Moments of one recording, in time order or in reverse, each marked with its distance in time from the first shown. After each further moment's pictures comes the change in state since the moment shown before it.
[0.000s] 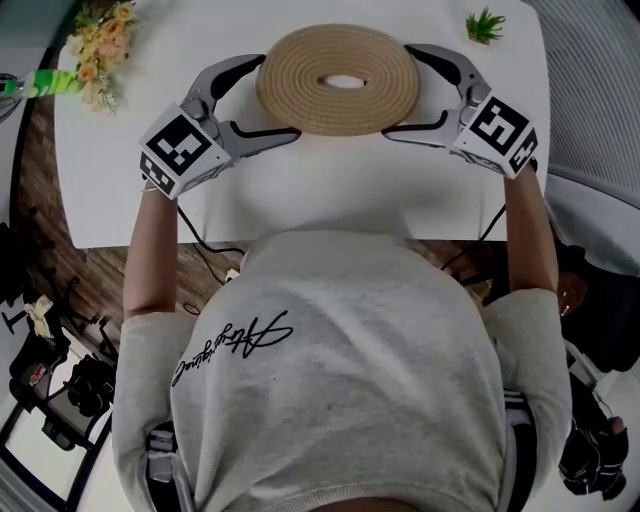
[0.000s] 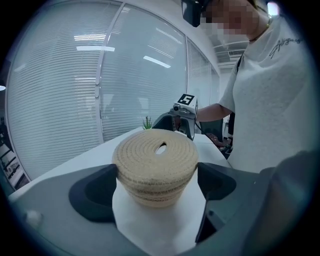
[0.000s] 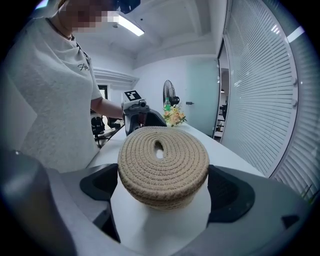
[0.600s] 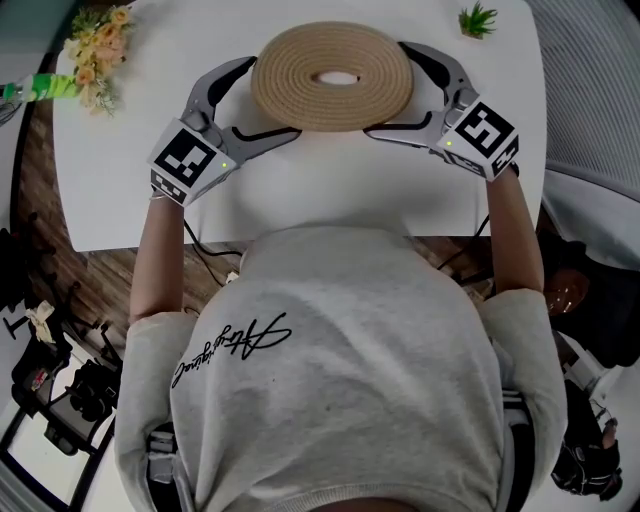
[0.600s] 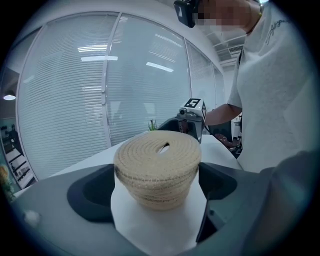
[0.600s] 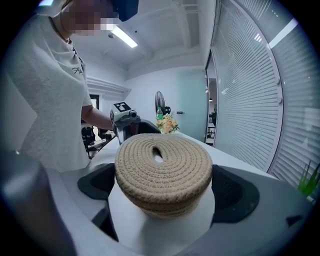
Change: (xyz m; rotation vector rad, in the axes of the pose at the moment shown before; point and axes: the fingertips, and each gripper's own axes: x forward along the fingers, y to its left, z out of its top) left arm 0.003 -0.005 -0.001 0.027 -0.055 0.108; right arm 0.004 0.005 0.004 0.064 -0.137 -0.095
